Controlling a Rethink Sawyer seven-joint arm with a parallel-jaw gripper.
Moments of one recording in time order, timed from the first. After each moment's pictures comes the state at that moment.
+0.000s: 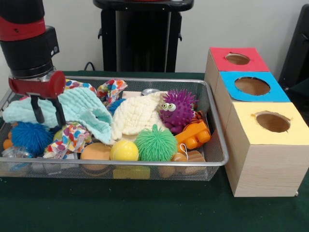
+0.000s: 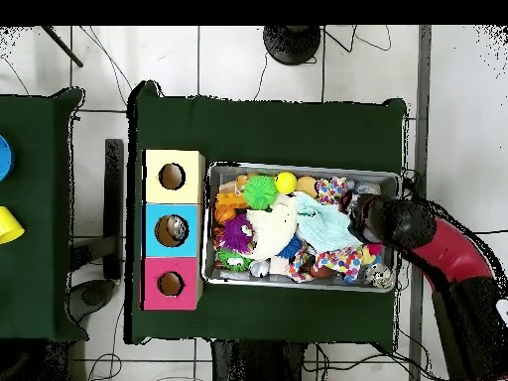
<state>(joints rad) -0.81 -0.51 0.26 1.54 -0.15 0.55 1.58</state>
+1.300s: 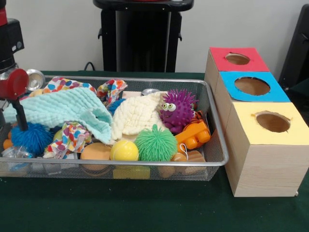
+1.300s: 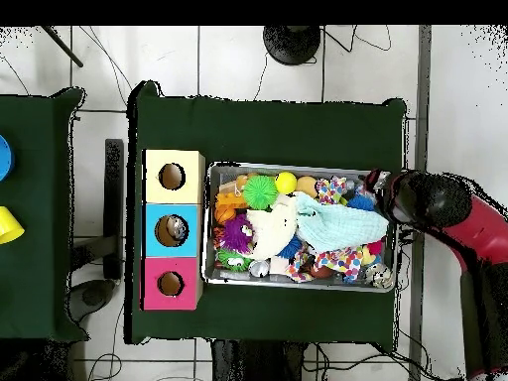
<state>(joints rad) -0.80 -0.49 0.26 1.34 -0.16 0.67 1.58</state>
